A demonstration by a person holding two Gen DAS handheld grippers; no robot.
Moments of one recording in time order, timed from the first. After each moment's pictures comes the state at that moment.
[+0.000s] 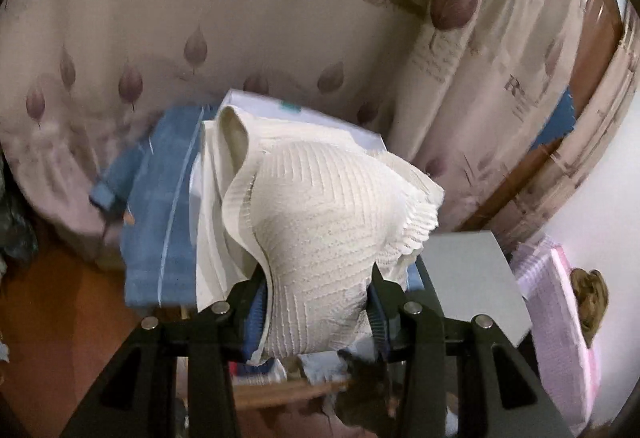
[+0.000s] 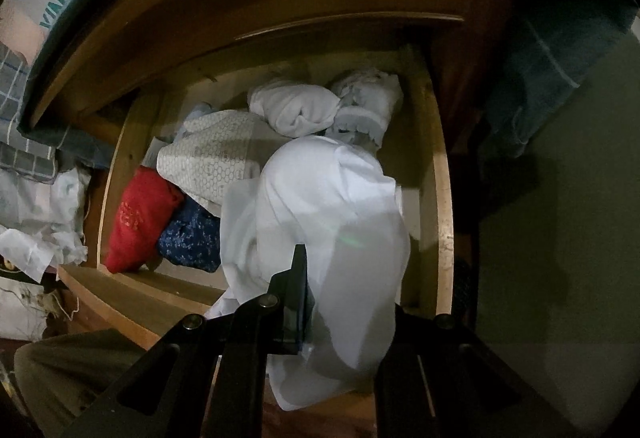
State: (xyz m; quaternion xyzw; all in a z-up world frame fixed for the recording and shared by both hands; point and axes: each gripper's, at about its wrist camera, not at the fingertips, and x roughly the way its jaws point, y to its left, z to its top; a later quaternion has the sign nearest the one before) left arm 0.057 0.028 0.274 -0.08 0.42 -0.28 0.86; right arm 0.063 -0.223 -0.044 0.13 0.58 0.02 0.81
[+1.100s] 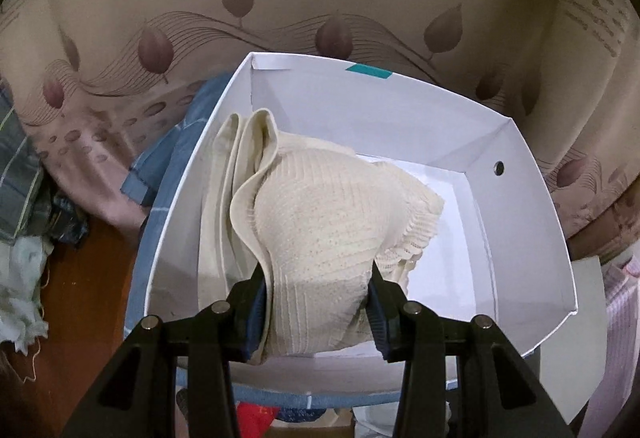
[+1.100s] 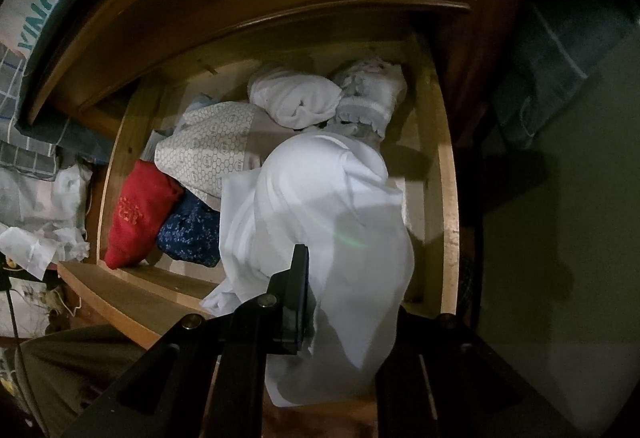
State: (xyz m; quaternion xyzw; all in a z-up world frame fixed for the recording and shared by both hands) left arm 0.184 -0.042 0.170 -0.02 0.49 -0.11 0.87; right arm 0.065 -0.222 -0.050 0.13 0.59 0.02 0.80
